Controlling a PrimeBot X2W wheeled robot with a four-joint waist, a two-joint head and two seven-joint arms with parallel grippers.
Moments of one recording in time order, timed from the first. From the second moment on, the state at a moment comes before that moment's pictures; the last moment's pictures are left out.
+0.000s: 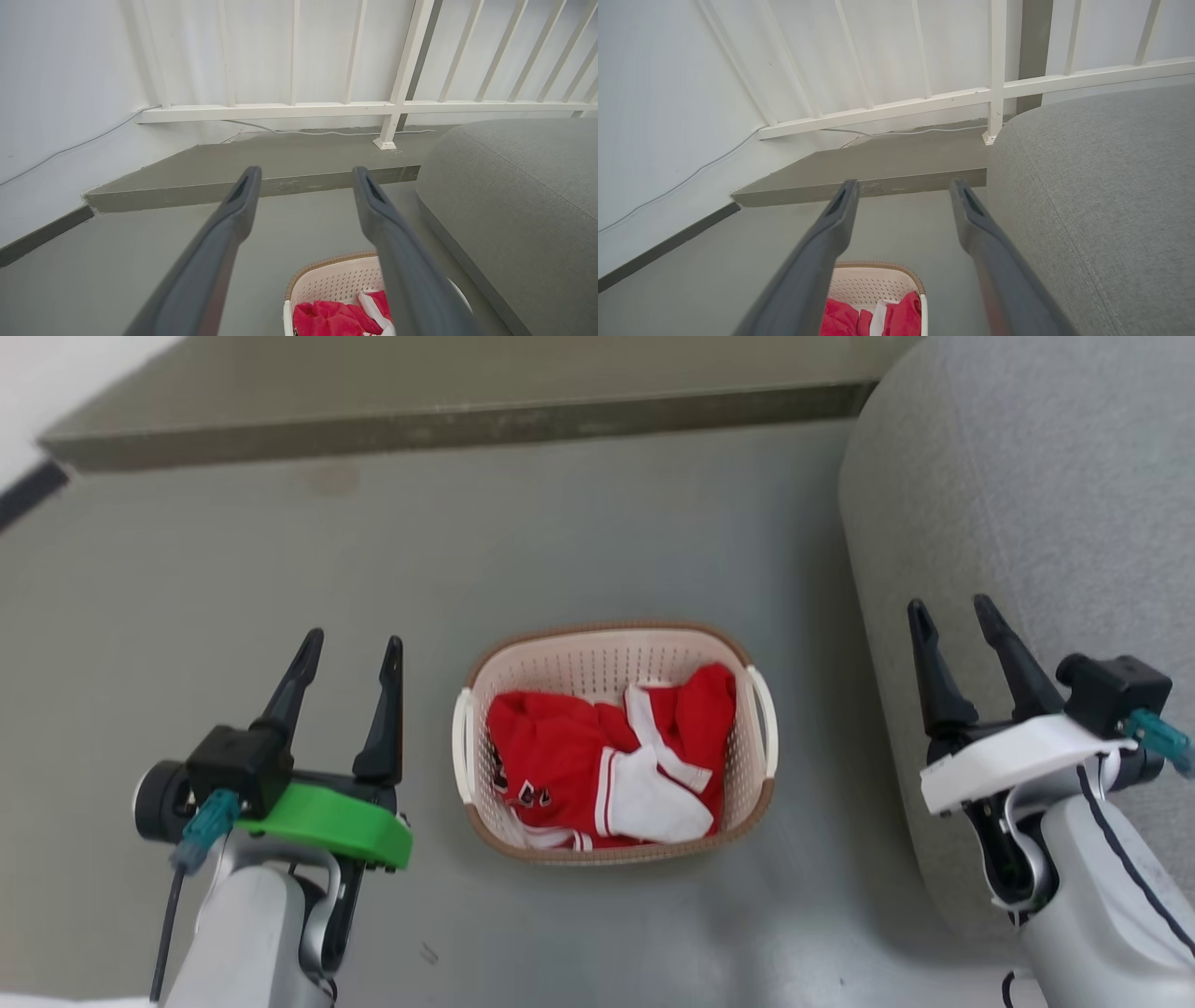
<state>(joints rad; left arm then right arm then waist) -0.23 0.04 -0.19 0.19 -0.24 -0.11 -0.25 -0.23 -0.17 0.19 0.29 0.38 0.07 -0.25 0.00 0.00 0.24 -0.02</state>
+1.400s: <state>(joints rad) -0.72 0.02 -0.25 0.66 -0.29 -0.12 -0.20 -0.68 -0.13 0.24 0.71 0.41 0.10 -0.15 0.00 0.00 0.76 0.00</state>
